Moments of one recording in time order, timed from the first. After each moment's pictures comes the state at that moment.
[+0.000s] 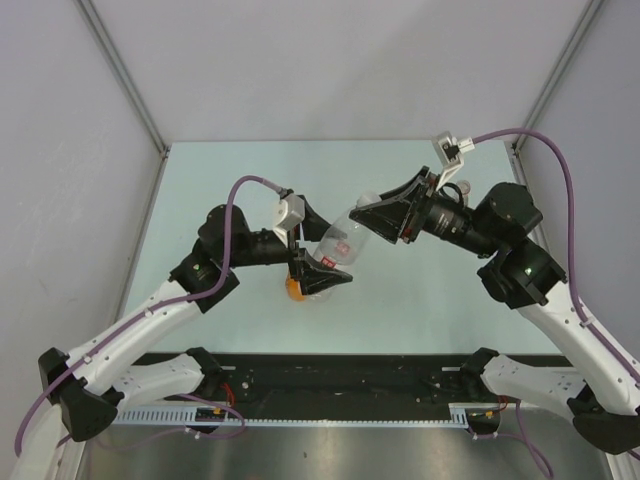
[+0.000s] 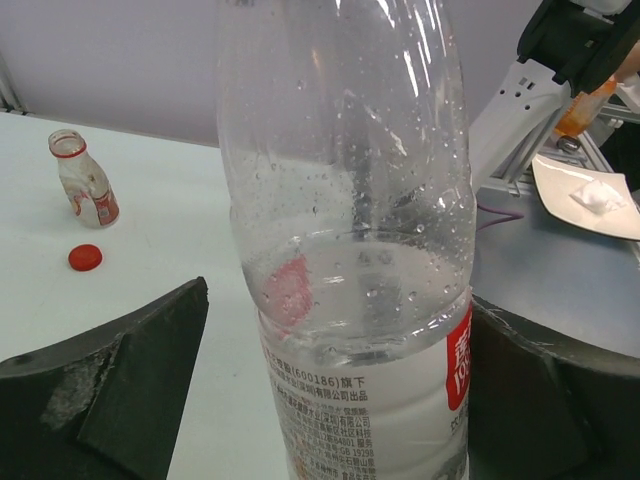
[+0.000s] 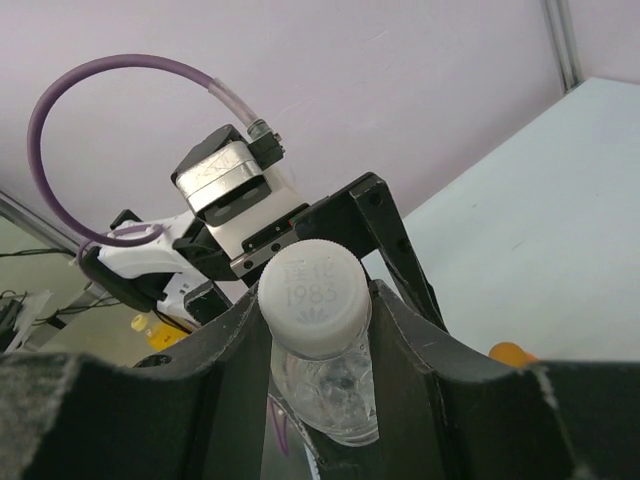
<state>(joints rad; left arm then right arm) -0.75 1.00 0.96 0.10 0.73 -0.18 0.72 0.97 1.28 -0.14 -0.44 0.63</state>
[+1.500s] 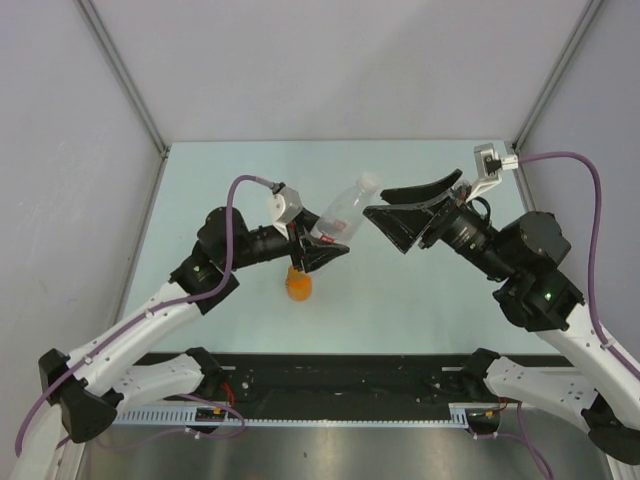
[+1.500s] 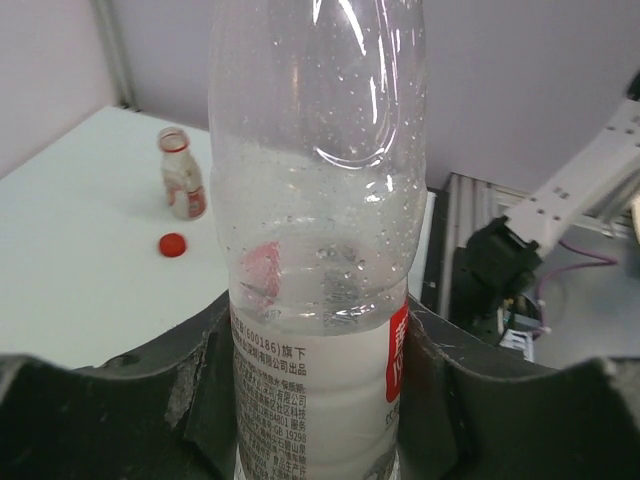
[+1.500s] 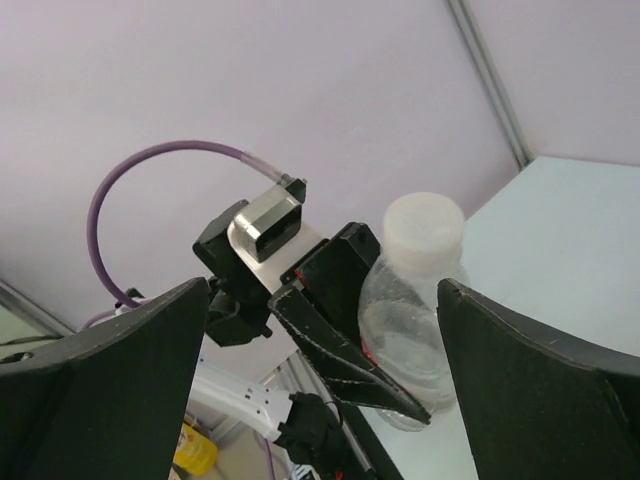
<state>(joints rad) -0.75 0.99 0.93 0.14 0.58 -0.16 0.82 0.84 1.19 -0.05 -0.16 0.65</state>
